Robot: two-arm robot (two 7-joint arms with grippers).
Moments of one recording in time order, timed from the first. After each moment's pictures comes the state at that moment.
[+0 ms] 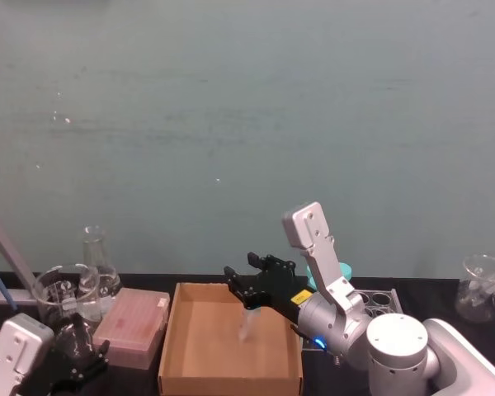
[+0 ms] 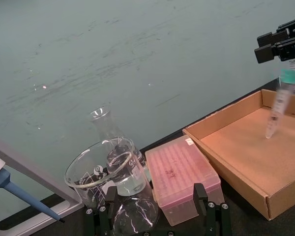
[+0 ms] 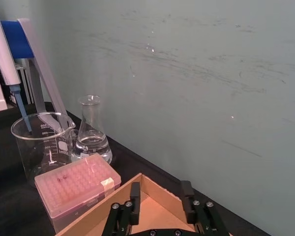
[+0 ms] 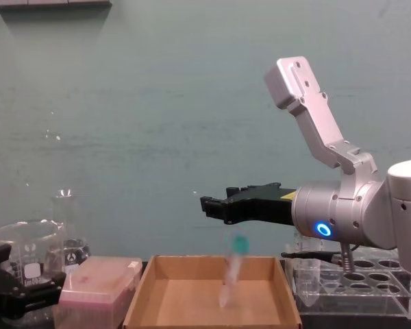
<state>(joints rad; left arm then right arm) -0.20 0.60 0.45 -1.41 -0.25 -0.12 0.03 0.63 0.11 -0.48 -1.05 0.18 0.08 0.30</state>
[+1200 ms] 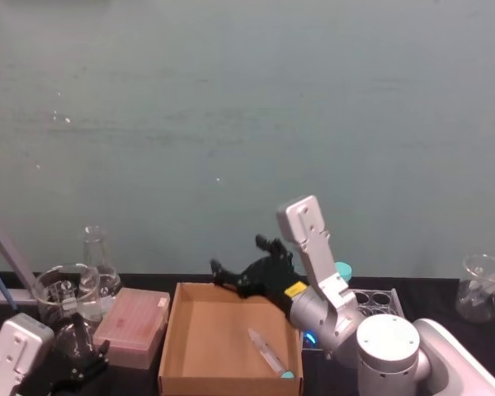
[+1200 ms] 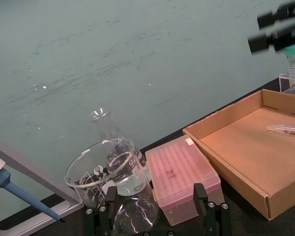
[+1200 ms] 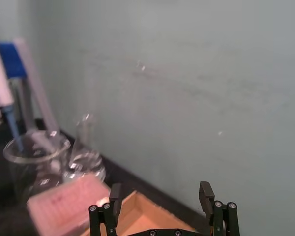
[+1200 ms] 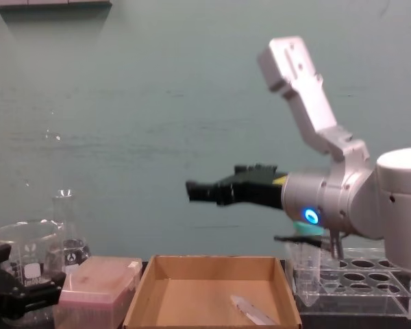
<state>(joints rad) -0.20 0.60 0.45 -1.41 -0.25 -0.12 0.03 0.59 0.08 -0.46 -1.12 0.14 0.08 0.23</state>
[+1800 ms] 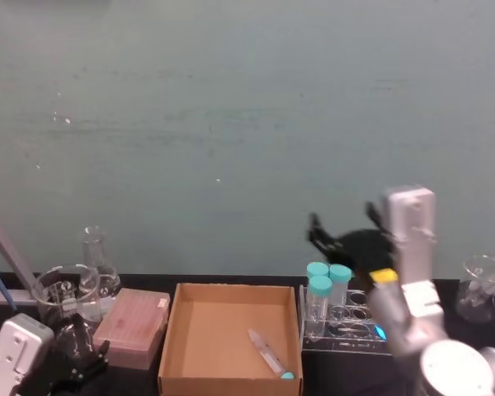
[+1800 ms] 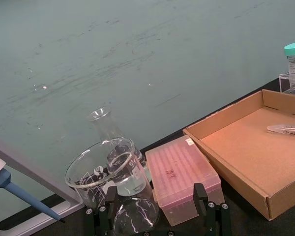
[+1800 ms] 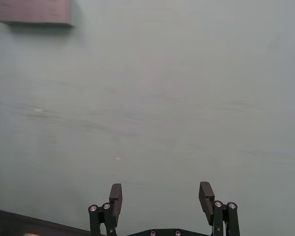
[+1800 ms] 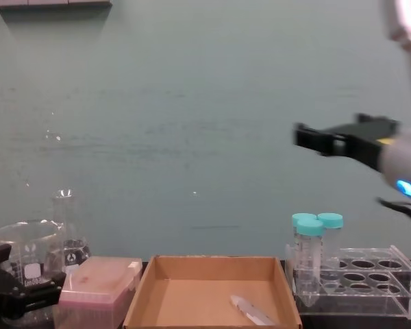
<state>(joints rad) -0.20 0.60 0.45 -1.41 -0.25 -0.12 0.03 0.38 0.11 -0.27 -1.42 0.04 0.04 -0.08</state>
